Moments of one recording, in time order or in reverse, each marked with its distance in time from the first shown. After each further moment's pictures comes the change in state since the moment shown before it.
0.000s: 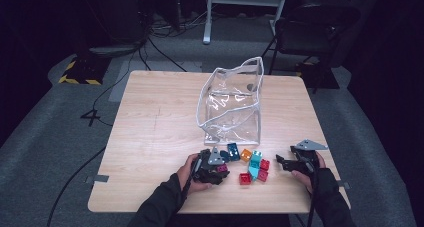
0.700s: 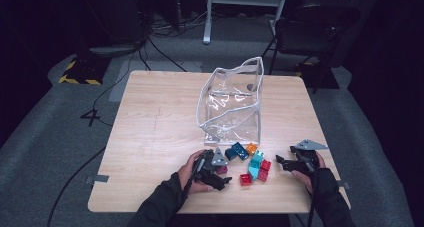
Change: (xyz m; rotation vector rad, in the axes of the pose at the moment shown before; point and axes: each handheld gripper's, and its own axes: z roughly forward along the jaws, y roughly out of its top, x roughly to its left) left arm -0.003 0.000 -0.013 0.038 -0.014 0.044; right arm -0.001 0.000 0.000 0.004 0.013 0.006
